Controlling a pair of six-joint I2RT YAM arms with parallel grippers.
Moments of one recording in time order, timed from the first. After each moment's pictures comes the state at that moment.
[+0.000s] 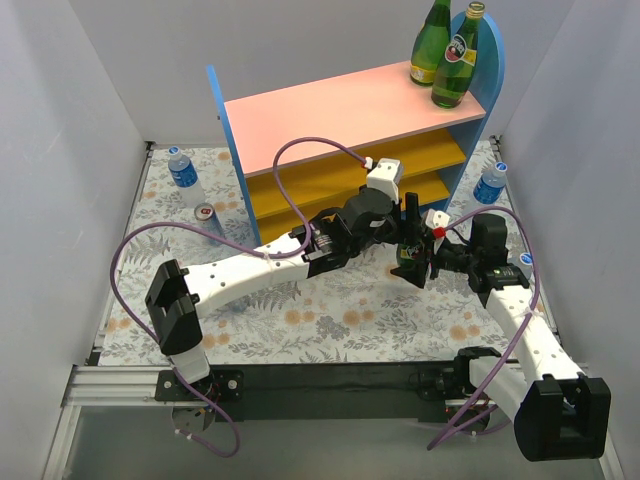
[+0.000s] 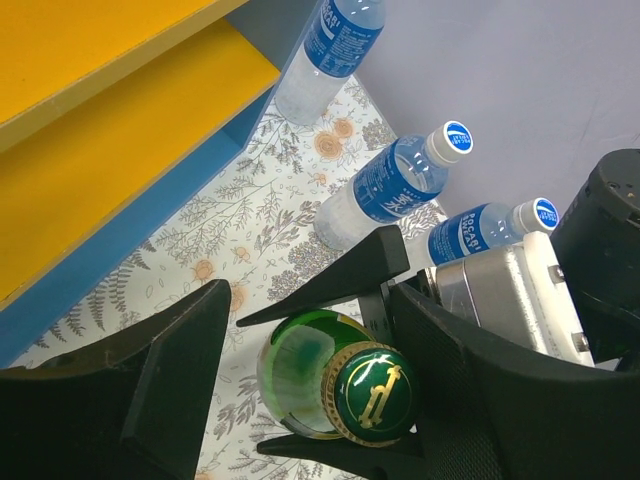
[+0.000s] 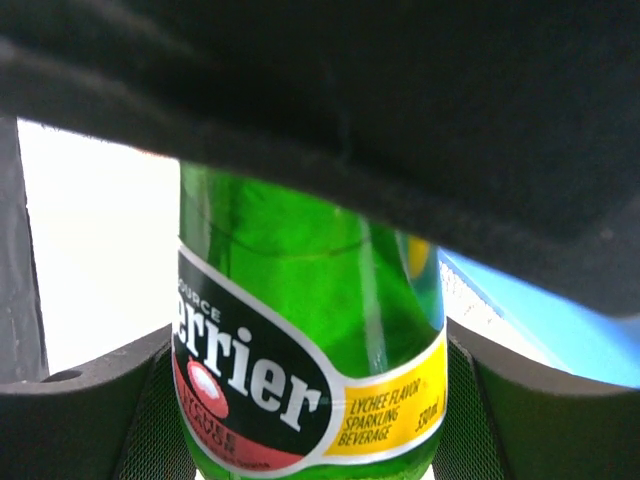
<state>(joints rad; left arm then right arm) -1.11 1.72 1.57 -0.16 -0.30 -0.57 0.10 0.95 0.60 -0.21 -1.06 -0.50</state>
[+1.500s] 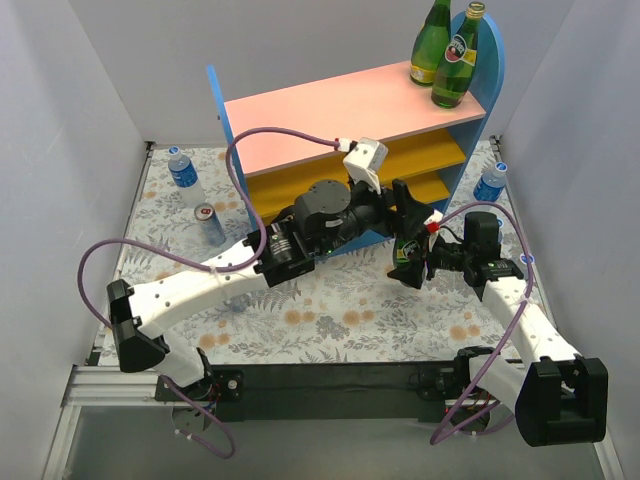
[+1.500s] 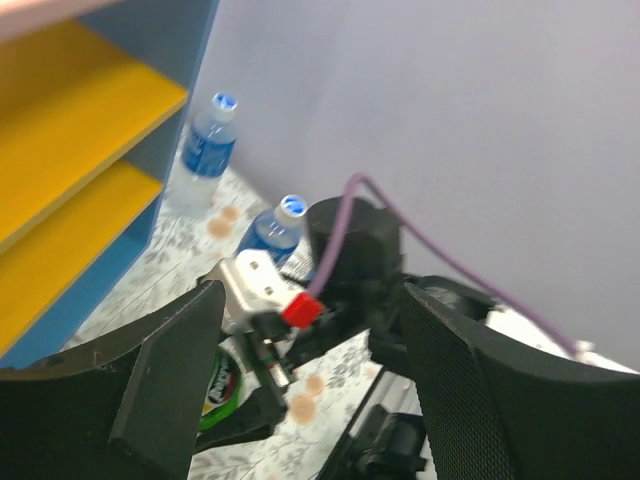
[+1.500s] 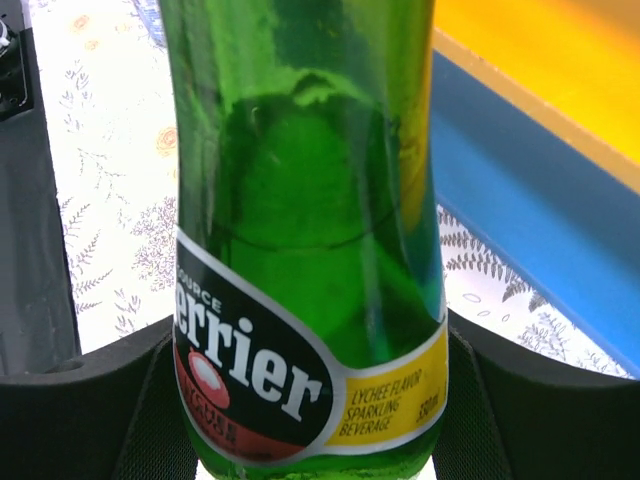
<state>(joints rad) -1.14 1.54 1.56 -0.08 -0.21 -0.49 0.11 1.03 0.62 -0.22 -1.07 -0.47</state>
